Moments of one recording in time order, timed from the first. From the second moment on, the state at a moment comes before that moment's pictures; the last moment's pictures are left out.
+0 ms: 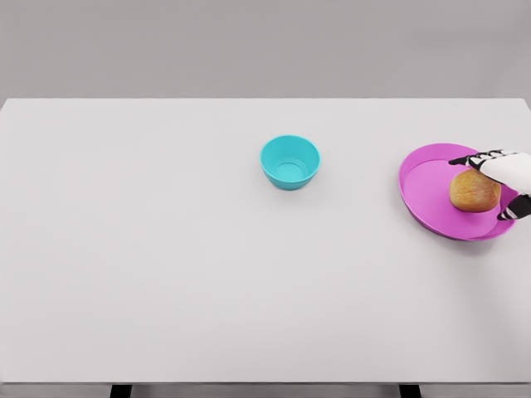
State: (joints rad) left arm 0.00 0.00 -0.24 -0.03 0.37 -0.10 0.15; right arm -0.22 -0.87 0.14 -1.54 0.50 -0.24 0.61
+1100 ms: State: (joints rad) left arm 0.00 0.00 -0.24 -0.03 0.37 -0.10 0.15; right arm -0.29 -0.84 0.18 -1.45 0.50 -0.27 0.61
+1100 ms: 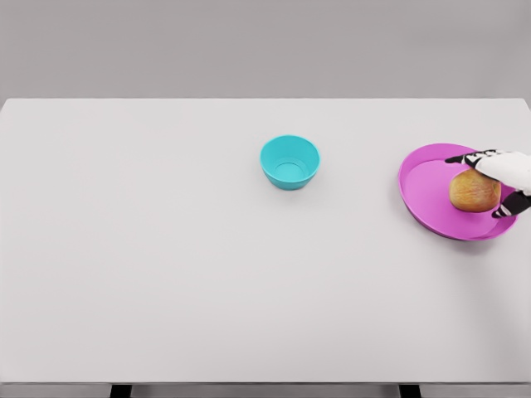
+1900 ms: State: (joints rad) left arm 0.00 0.00 -0.24 -0.03 0.37 -0.10 0.15; right arm -0.31 -0.83 0.22 -1.45 0.50 -0.28 0.61
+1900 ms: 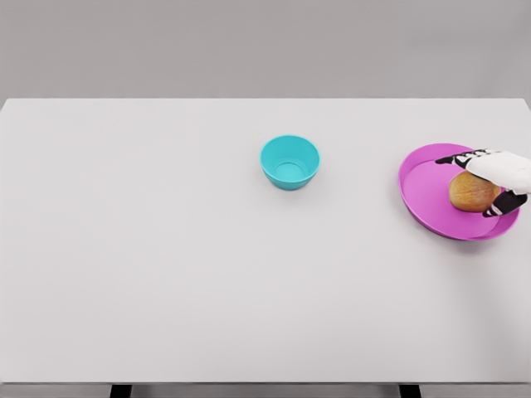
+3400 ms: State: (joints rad) left arm 0.00 0.00 -0.24 -0.03 0.37 -0.10 0.15; right arm -0.35 -0.76 0.21 -1.33 0.48 -0.38 0.63
